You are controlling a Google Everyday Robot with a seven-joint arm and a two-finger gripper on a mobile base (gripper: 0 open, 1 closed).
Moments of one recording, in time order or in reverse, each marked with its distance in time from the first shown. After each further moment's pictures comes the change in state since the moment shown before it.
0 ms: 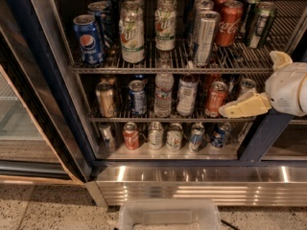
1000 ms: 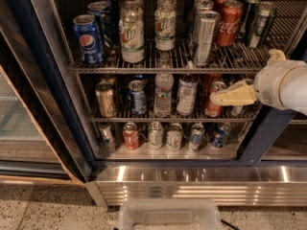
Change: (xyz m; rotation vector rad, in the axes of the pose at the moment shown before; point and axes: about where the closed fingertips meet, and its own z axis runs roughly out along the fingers) arm -0.001 -0.020 0.025 0.131 -0.002 0.107
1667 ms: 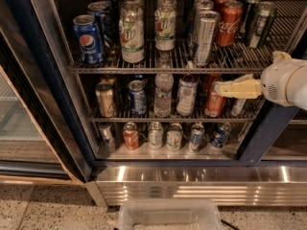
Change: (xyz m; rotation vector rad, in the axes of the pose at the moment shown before) arm 0.002 -0.018 0.009 -0.003 -0.054 0.132
